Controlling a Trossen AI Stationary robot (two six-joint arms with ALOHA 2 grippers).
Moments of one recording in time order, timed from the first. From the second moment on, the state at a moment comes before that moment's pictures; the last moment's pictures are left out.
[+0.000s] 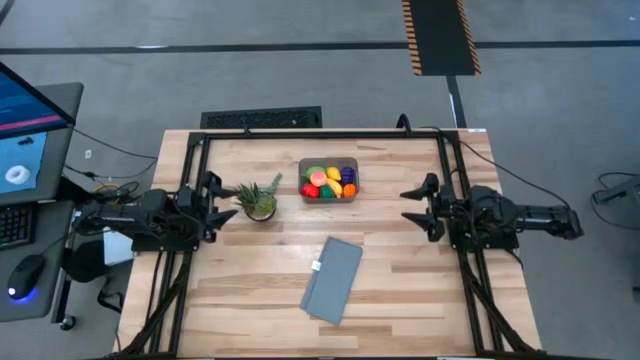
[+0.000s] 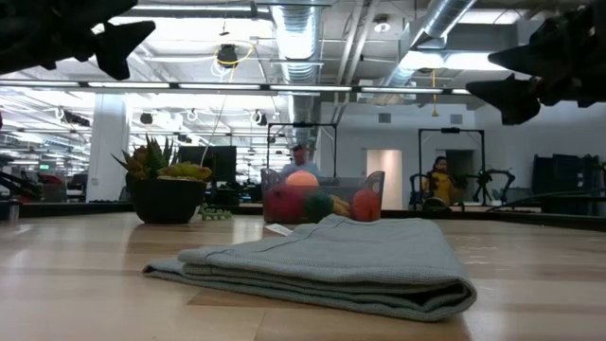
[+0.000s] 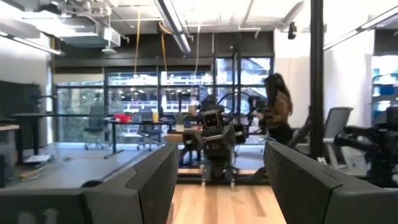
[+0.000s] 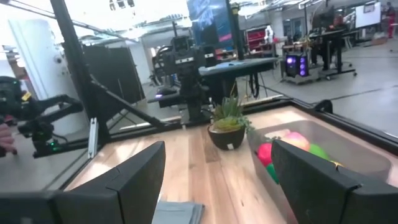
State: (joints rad) left arm -0.05 0.00 0.01 0.36 -0.10 0.03; right arm -0.06 0.00 0.01 0.06 -0.02 0.15
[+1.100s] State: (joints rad) left arm -0.05 0.01 0.01 0.03 -0.01 -0.12; right arm -0.07 0.01 0.01 0.01 -0.02 0.15
